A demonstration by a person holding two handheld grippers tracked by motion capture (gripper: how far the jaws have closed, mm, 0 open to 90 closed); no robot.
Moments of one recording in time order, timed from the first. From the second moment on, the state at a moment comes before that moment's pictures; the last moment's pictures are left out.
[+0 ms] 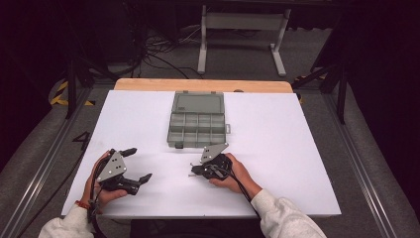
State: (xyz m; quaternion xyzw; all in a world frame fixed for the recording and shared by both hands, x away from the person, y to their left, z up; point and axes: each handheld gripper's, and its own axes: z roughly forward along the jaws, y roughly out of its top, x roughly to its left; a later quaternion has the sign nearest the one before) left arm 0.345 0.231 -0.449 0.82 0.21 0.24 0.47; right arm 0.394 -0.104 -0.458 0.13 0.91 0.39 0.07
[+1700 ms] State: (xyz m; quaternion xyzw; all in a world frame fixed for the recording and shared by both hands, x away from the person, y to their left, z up) left arm 0.345 0.229 -0.448 0.81 0.21 0.23 0.49; right arm 0.425 -0.149 -0.384 0.18 0.83 0.49 0.17
